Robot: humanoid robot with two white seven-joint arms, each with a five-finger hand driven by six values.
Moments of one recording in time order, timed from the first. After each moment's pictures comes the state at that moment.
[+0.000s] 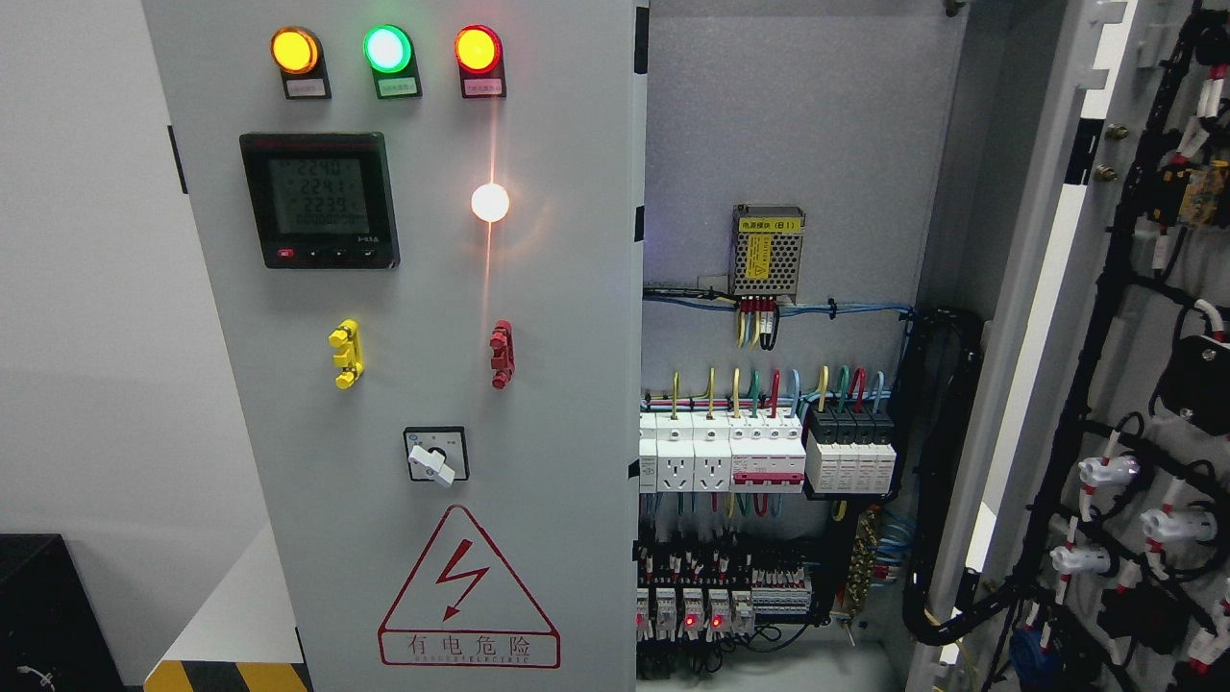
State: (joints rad) left arm 0.15 0.45 -0.63 -1.07 0.96 -0.03 -0.04; right arm 0.11 0.12 0.06 -0.09 0.04 0.04 0.03
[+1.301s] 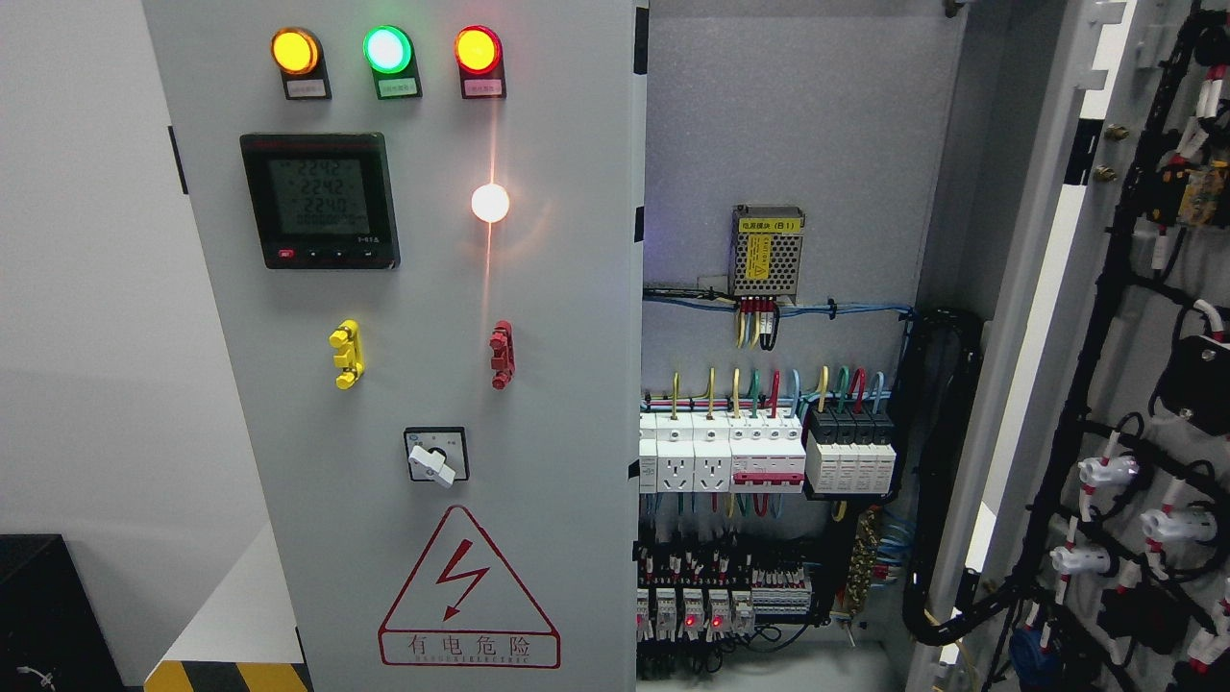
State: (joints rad) left arm 0.05 0.06 -0.51 -0.14 0.55 -0.03 -0.01; right arm 0.11 0.12 0.06 -0.09 0.04 0.04 0.03
